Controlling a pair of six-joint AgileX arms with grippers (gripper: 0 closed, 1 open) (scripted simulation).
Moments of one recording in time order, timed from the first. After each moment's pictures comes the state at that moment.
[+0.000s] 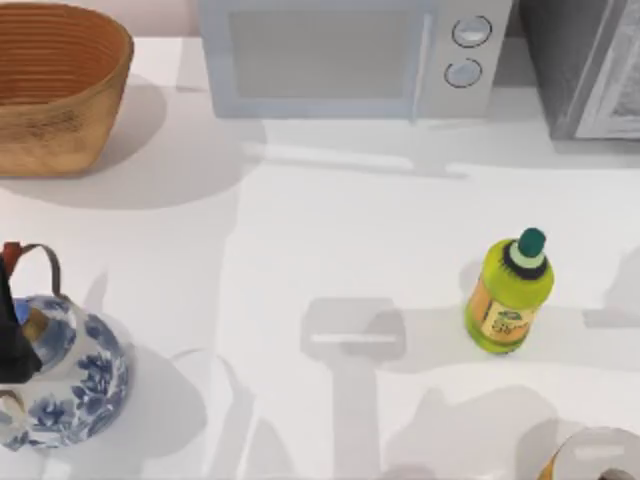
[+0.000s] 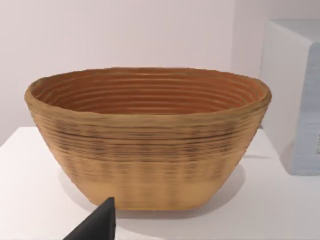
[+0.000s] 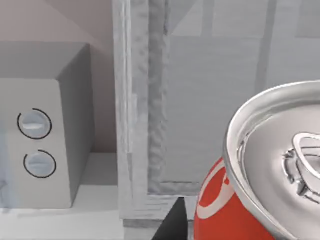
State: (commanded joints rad) left arm 0.00 0.00 0.00 0.00 0.00 0.00; right arm -0.06 0.44 0.19 0.23 -0.05 -0.01
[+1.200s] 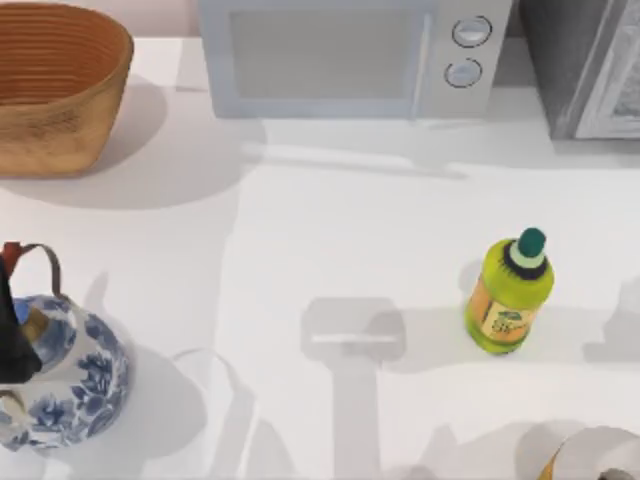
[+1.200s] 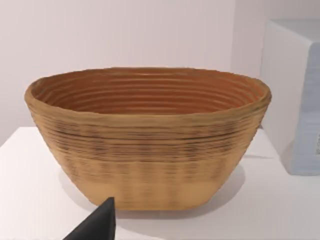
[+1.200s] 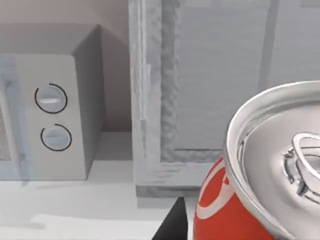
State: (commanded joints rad) left arm 0.00 0.00 0.00 0.00 0.00 0.00; right arm 0.02 0.15 0.16 -0.05 0.02 -0.01
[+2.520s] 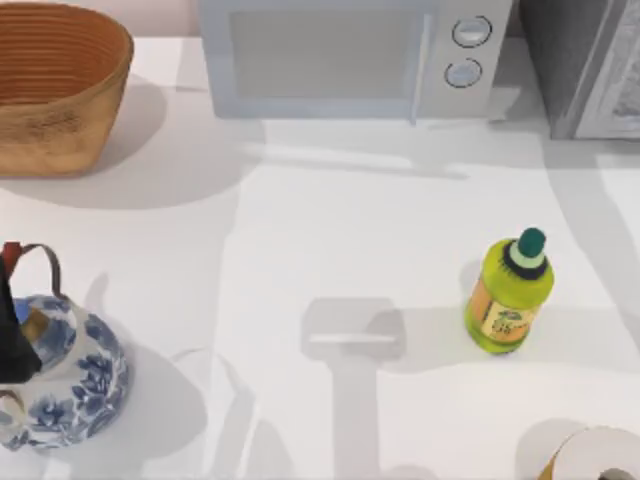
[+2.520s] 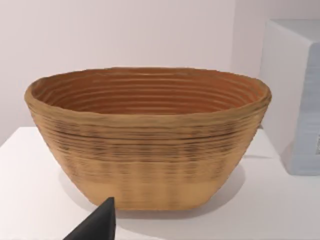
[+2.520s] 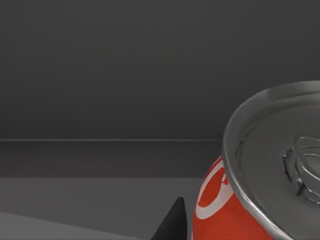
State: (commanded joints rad) left arm 0.00 0.00 0.00 0.00 0.00 0.00; right arm 0.18 1.33 1.75 -0.42 0.20 0.02
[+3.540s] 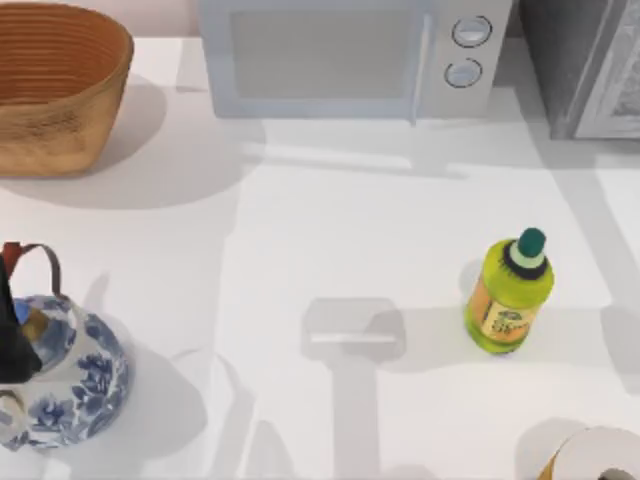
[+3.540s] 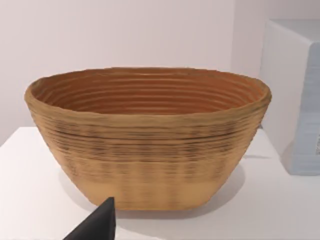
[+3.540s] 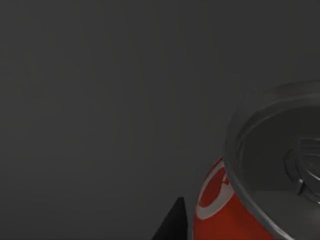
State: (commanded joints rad) left arm 0.00 0.00 0.00 0.00 0.00 0.00; right arm 0.15 1.82 2.41 -0.59 0.13 0.02
